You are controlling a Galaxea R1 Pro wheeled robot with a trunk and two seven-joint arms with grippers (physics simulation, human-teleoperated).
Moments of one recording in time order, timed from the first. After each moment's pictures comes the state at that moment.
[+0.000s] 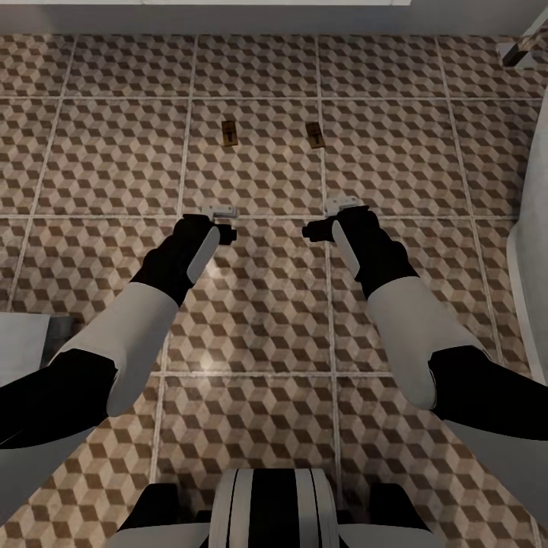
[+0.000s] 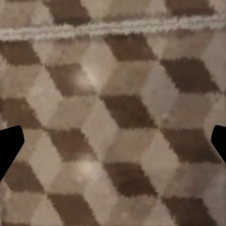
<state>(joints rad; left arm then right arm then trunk) -1.42 -0.13 -0.24 -0.71 0.24 0.71 0.37 -1.44 0.16 0.10 -0.70 0.02 0.74 -0.06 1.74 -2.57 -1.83</state>
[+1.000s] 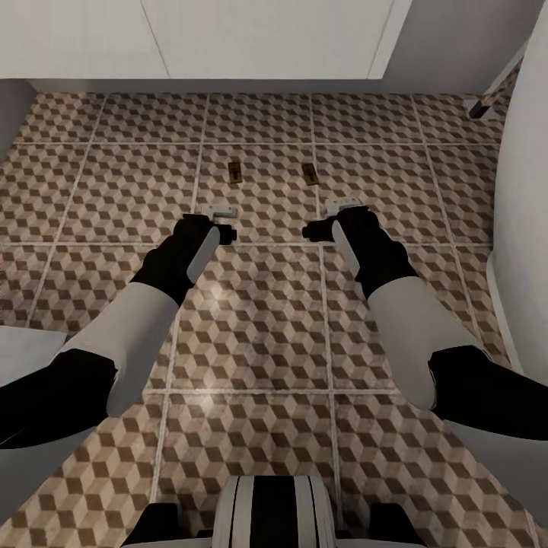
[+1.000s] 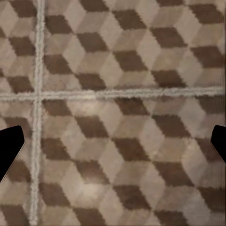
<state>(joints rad) -1.42 -0.12 -0.24 -0.71 0.24 0.71 0.37 -1.44 0.16 0.10 -0.70 0.02 0.74 -0.06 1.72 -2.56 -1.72</state>
